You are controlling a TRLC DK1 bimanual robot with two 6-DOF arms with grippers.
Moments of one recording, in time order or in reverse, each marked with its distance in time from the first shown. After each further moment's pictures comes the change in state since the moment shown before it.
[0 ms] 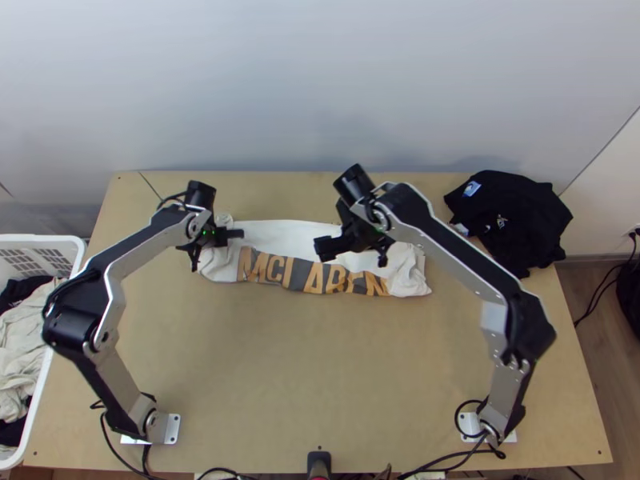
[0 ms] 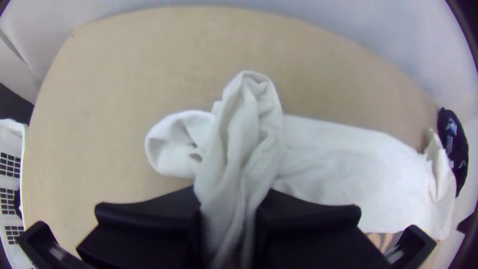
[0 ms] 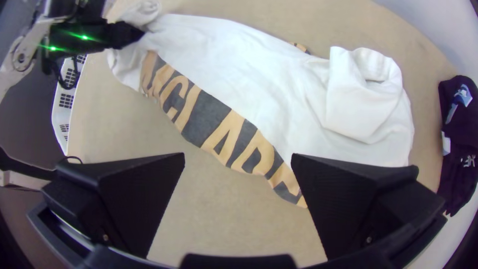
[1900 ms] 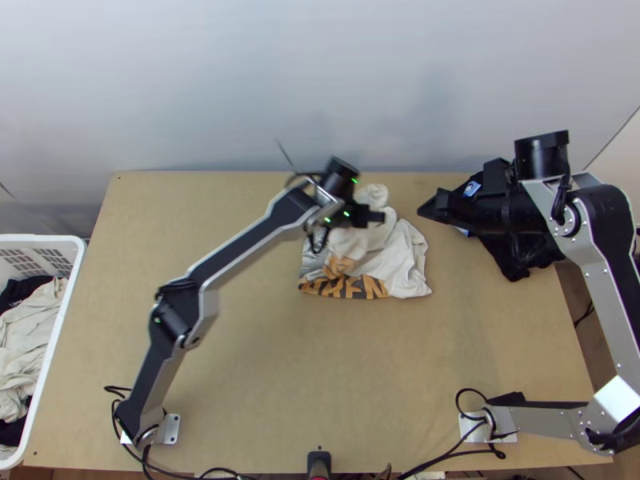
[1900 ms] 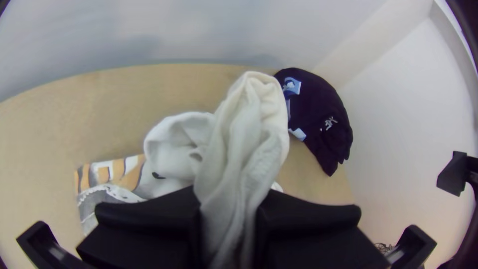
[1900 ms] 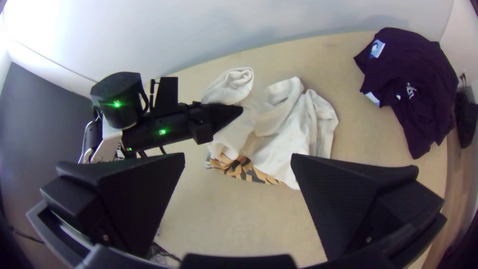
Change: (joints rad) left arm -0.544 0.389 0.887 -0.154 0.196 -0.242; right arm -0.442 -0.529 -0.113 -0.111 -0.215 0.072
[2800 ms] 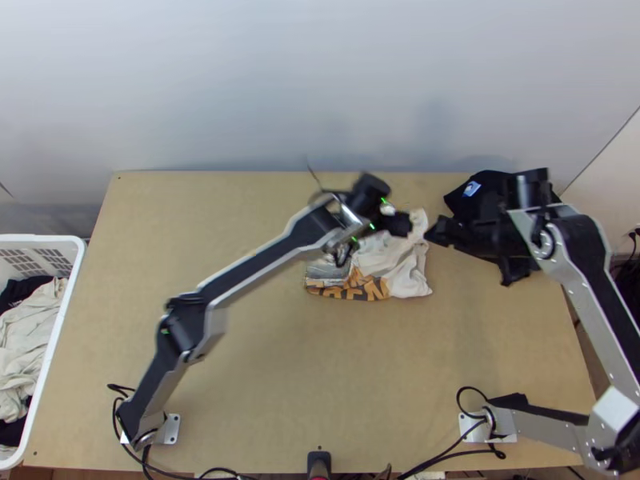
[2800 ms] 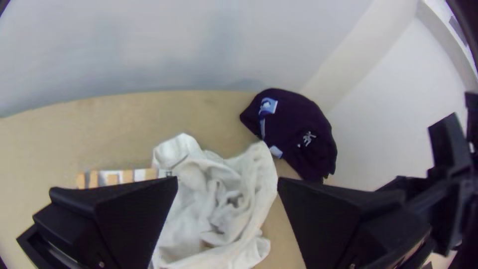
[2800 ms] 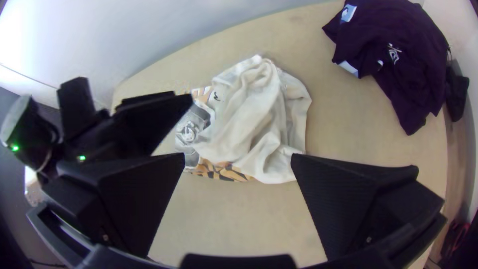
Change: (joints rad) left arm -0.121 -0.014 0.040 0.062 -0.185 -0.047; right arm -0.052 -0.086 -0.338 0.161 0.068 0.017
